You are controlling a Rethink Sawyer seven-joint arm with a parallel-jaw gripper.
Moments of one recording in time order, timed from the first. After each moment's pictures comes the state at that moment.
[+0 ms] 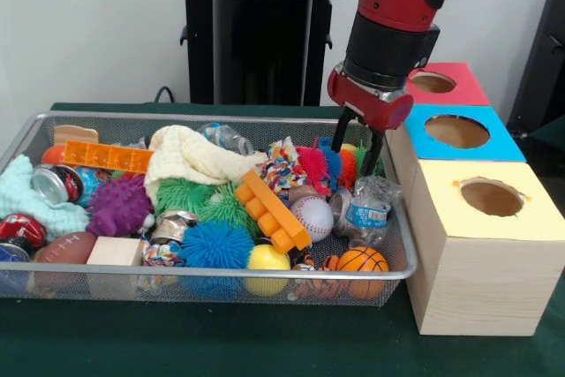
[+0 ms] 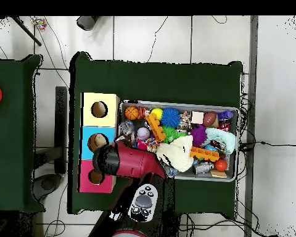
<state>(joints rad) 0.14 -0.52 -0.28 1.75 0.18 0.31 2.52</state>
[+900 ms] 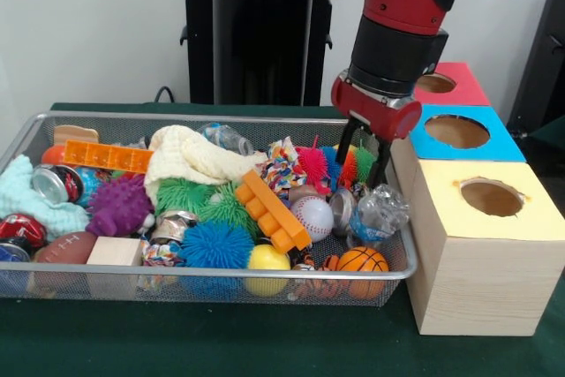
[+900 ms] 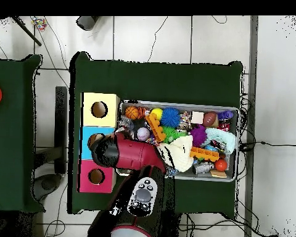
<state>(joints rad) 0.14 -0.50 -0.28 1.67 0.18 0.31 2.52</state>
